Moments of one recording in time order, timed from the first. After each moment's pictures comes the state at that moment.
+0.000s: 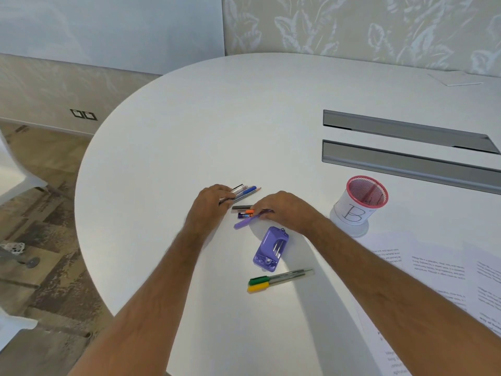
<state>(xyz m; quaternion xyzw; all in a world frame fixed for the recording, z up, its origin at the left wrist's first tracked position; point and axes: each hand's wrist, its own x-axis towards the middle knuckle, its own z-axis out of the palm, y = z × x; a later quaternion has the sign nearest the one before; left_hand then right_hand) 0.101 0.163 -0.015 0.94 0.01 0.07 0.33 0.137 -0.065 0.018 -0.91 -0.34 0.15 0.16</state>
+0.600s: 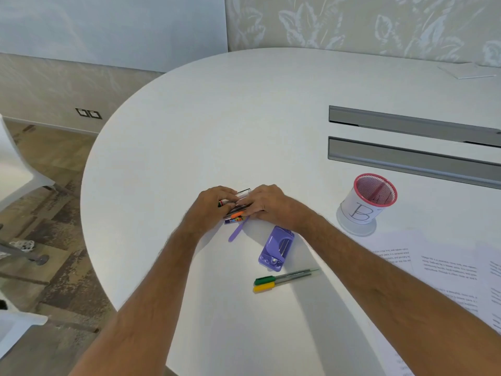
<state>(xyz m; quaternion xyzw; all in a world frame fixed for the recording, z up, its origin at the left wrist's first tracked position) 0.100 0.181 -0.018 0.92 -0.02 0.01 0.38 0.136 -0.032 0.028 -0.88 -0.46 0.08 0.09</state>
